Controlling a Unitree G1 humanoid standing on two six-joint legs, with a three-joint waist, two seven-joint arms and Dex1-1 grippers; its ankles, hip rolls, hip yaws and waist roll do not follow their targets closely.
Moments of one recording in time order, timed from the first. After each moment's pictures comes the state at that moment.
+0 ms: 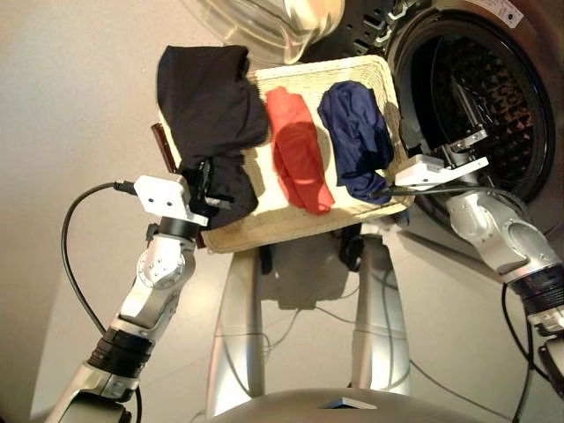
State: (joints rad) left arm -0.15 0.69 -0.36 -0.23 -0.63 -0.38 0.01; right arm -0.57 -0.96 0.47 0.14 -0.73 -0.22 -0.45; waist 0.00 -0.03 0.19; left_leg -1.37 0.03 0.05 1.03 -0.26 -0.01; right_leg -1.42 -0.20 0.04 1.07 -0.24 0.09
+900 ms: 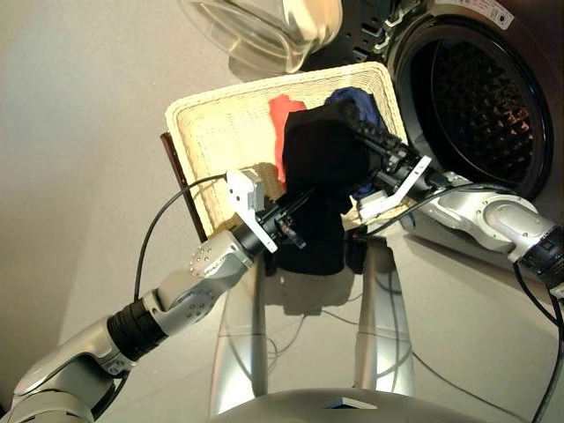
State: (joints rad) left arm -0.41 0.73 -0.81 -0.27 -1.10 -0.26 -0.11; right arm -0.89 -1.02 0.99 0.07 -0.84 -0.21 -0.33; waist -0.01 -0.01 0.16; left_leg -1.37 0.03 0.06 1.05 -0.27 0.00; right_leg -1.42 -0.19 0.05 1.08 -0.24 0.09
